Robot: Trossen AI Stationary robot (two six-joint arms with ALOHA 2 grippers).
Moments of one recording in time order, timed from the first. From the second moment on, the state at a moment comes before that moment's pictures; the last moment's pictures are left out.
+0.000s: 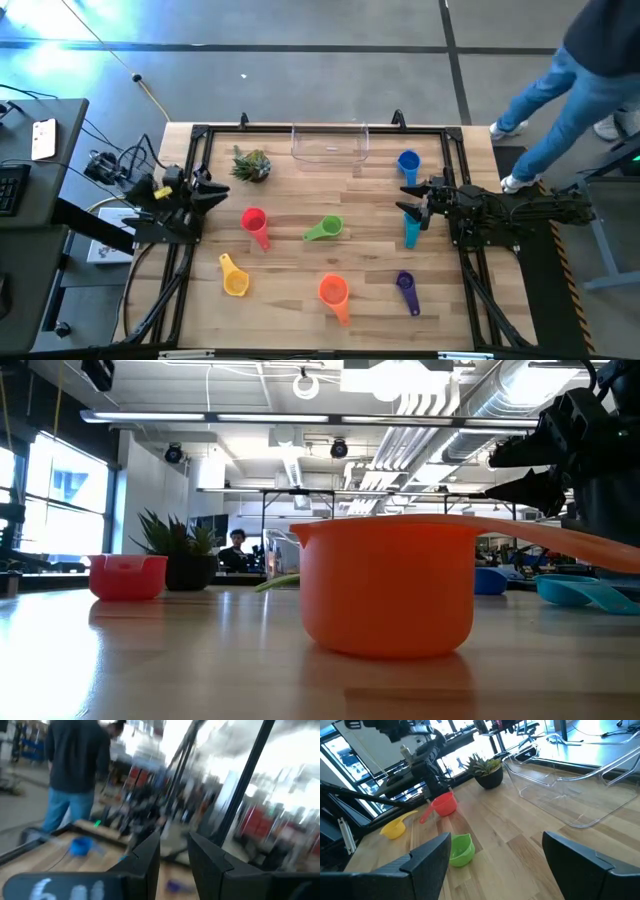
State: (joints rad) left arm -0.54 0.23 0.45 -0.02 -0.60 -0.20; right arm 0.01 0.21 0.07 -0.02 0.28 0.44
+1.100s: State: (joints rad) left arm -0.46 0.66 0.84 -0.89 -0.65 -0.06; right arm 0.01 0.21 0.07 -0.02 0.28 0.44
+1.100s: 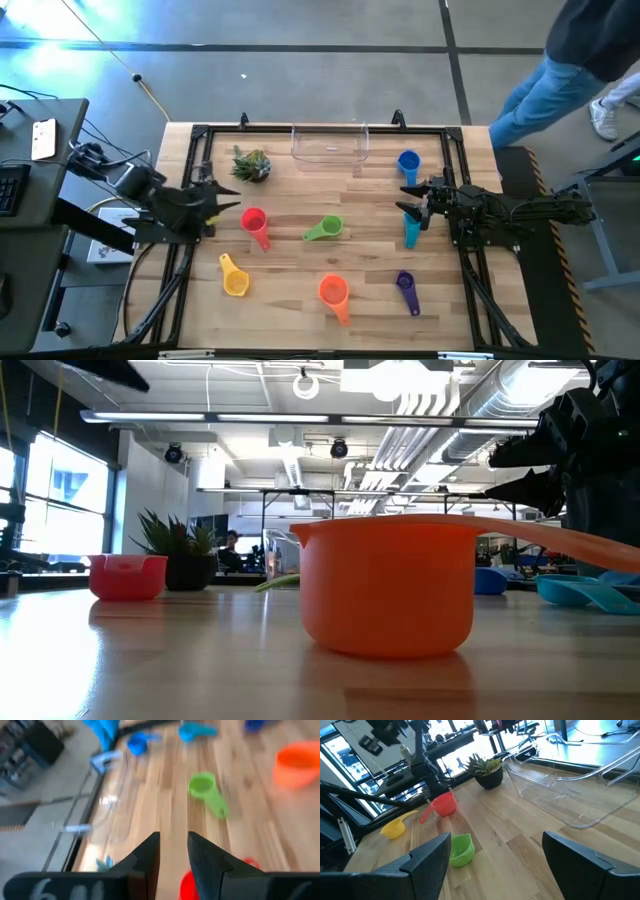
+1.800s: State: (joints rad) left arm -0.26 1.01 0.84 -1.00 -0.19 0.06; right arm 0.01 0.21 0.07 -0.02 0.28 0.44
